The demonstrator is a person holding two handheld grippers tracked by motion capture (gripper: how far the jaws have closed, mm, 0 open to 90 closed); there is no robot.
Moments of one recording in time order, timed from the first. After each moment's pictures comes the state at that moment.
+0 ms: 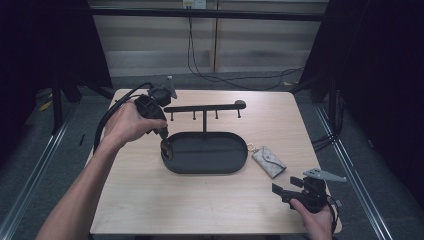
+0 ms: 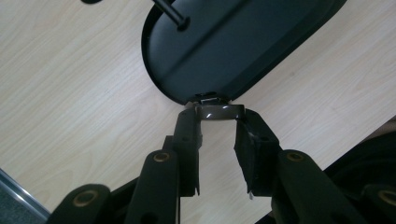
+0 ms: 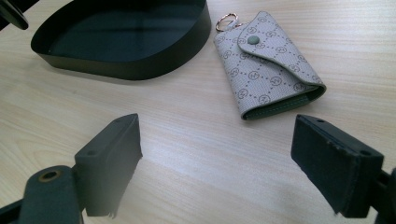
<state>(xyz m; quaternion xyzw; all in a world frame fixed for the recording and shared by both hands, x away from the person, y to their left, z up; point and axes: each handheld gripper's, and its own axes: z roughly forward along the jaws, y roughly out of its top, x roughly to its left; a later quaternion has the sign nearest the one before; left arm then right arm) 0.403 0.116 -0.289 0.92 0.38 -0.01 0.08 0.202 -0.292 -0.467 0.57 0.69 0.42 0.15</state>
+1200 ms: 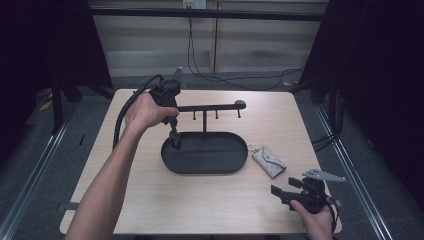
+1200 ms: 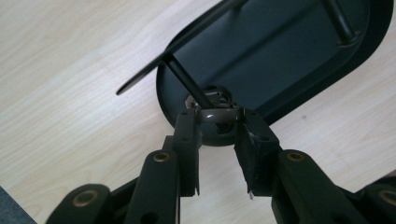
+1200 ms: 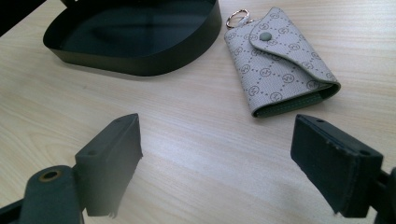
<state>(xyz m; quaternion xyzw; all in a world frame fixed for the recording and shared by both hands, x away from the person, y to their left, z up) 0.449 0.094 -0.305 0.90 0.43 -0.01 0.06 0.202 -0.291 -0.468 0.56 0.70 0.43 0.14</state>
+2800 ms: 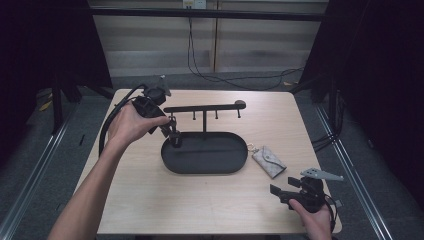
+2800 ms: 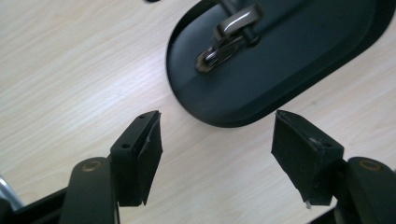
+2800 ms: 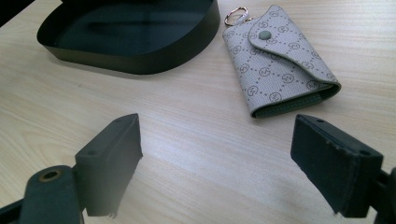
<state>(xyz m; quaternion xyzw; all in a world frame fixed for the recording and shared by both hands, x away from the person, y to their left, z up) 0.415 0.133 -0.309 0.89 0.44 0.01 0.10 0.205 -0.290 -0.469 0.56 0.70 0.42 0.14</state>
